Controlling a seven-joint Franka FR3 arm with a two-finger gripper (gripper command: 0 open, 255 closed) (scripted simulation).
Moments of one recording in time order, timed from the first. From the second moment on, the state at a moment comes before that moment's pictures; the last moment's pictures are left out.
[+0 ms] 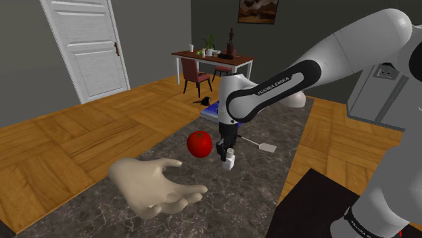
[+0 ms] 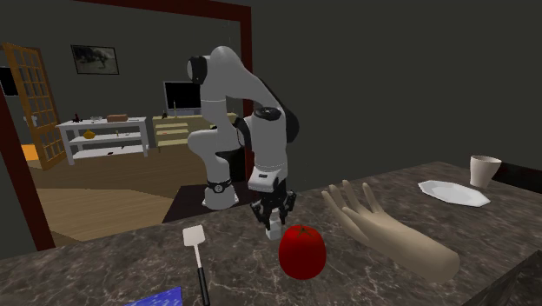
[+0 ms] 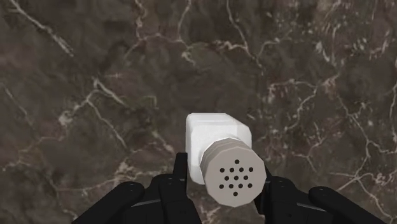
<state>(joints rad) 0.14 0.08 0.21 -2.20 0.12 2.20 0.01</state>
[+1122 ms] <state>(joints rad) 0.14 -0.02 0.20 -2.09 0.13 1.98 0.02</state>
